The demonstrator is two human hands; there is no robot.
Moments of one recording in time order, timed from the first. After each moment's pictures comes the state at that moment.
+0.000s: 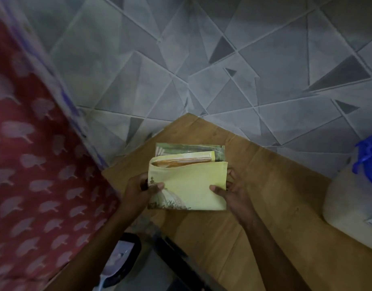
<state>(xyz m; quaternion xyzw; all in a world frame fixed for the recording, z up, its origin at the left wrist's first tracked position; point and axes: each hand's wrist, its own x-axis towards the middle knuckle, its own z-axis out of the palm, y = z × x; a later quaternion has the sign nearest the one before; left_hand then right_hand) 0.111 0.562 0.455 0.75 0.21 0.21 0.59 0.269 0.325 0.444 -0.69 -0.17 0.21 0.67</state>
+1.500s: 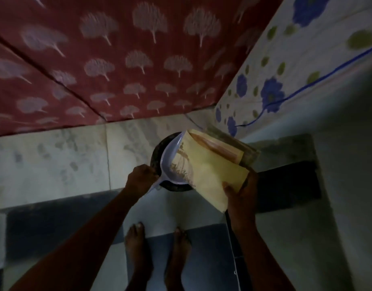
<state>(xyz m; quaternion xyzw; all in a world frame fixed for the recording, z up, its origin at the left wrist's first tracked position) -0.187 0.824 -0.132 0.49 0.69 -0.01 0.53 0.050 0.688 -0.073 -0.82 -0.24 0.33 0.41</state>
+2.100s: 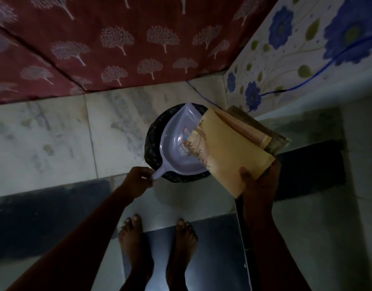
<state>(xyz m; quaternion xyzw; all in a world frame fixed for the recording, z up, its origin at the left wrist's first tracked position) -0.220 0.802 -0.310 0.48 0.63 -0.02 0.61 0.064 0.697 -0.215 -0.82 -0.16 0.29 0.47</state>
